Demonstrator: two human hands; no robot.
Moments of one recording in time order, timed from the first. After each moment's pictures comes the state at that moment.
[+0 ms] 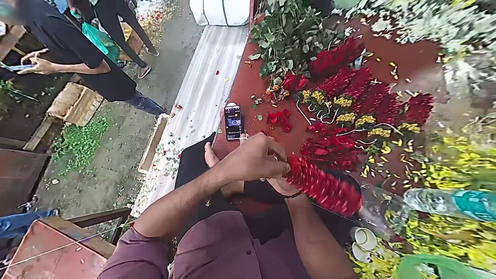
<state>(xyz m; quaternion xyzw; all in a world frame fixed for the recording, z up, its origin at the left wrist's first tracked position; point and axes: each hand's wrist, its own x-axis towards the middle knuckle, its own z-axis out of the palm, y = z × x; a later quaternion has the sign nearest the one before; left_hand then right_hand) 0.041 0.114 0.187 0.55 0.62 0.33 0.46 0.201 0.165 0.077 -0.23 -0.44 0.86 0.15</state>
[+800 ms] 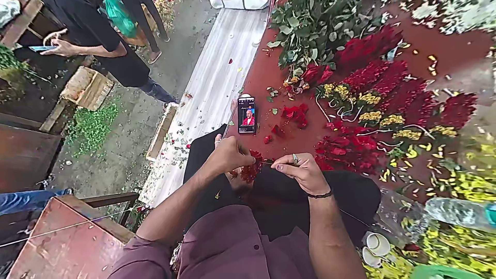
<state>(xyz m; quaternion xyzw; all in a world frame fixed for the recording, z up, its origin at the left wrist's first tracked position) -0.002 0.040 0.126 0.37 0.78 0.20 0.46 0.220 0.197 0.061 -0.18 -0.57 0.79 0.09</state>
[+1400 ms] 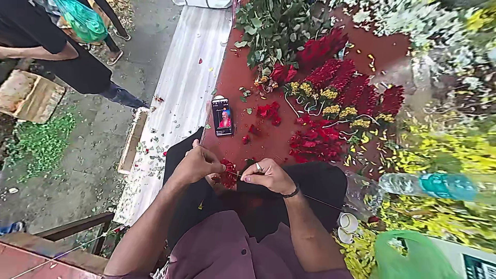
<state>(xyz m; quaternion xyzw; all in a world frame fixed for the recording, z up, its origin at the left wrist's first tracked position) -0.023 0.019 0.109 0.30 0.76 0.22 0.53 0.209 0.179 0.062 -0.09 -0.64 0.76 0.05</state>
